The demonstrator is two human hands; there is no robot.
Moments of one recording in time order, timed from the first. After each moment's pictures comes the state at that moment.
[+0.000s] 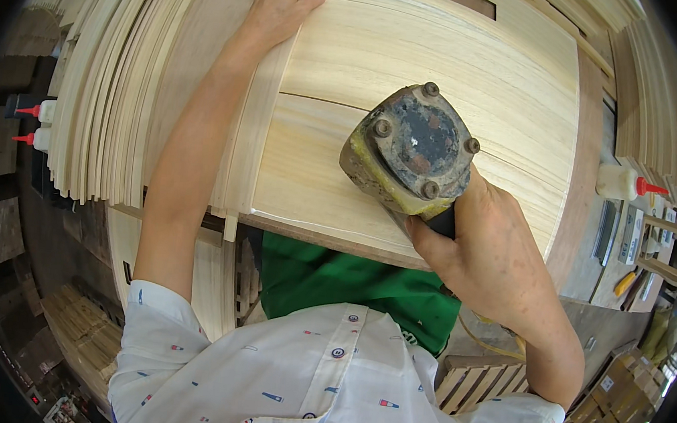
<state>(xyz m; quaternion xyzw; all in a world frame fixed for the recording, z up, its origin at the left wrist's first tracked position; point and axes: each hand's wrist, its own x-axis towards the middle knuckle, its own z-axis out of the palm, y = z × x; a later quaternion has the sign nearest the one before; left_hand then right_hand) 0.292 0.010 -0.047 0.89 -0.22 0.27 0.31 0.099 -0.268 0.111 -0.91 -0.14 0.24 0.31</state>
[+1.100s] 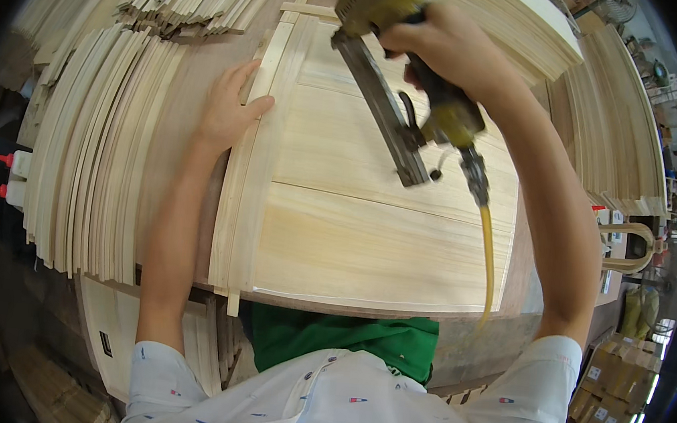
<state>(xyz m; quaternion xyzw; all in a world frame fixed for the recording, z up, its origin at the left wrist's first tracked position) 0.262 0.059 -0.049 0.91 -0.07 0.13 0.38 0.290 -0.212 0.142 -0.90 -0.15 0.08 0.40</state>
